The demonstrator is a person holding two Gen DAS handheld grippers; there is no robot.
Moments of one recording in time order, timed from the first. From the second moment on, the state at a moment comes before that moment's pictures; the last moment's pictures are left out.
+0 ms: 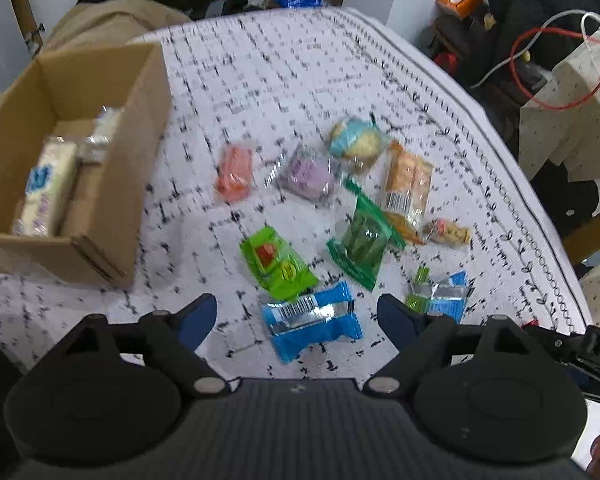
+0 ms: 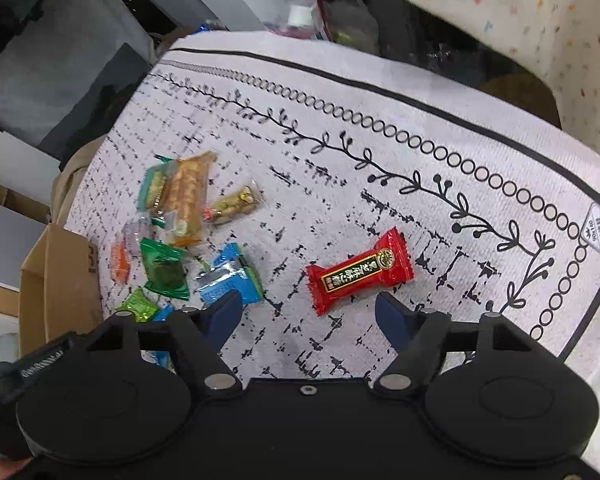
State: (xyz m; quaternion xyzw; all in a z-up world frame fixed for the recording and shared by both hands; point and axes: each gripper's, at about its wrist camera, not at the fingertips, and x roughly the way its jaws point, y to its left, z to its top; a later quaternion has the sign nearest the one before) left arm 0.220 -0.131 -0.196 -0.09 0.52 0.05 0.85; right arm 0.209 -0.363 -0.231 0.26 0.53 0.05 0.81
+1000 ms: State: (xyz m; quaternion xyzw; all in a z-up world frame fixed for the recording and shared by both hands) left arm 0.238 -0.135 -0.236 -0.12 0.54 0.06 0.83; right arm 0.240 -0.366 -0.263 0.25 0.54 0.03 0.80
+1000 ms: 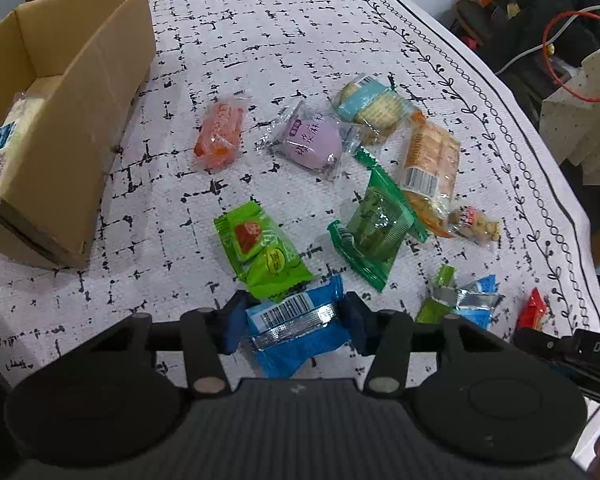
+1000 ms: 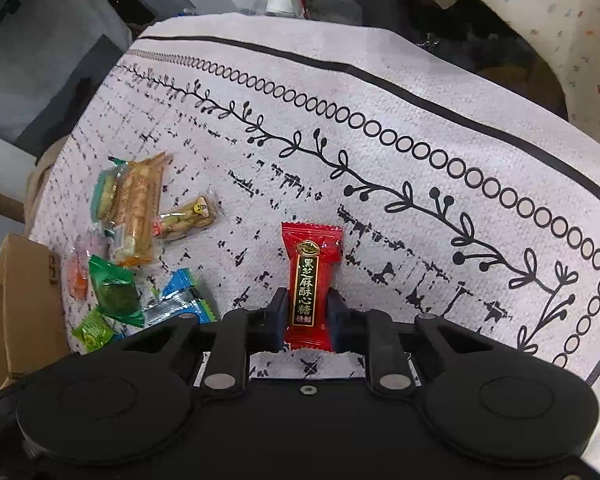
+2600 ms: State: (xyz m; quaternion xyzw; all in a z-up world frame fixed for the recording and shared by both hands) left arm 0.205 -0.017 -0.096 -0.13 0.41 0.13 0.89; right arm 0.239 -0.183 -0.161 0.21 0.41 0.26 0.85
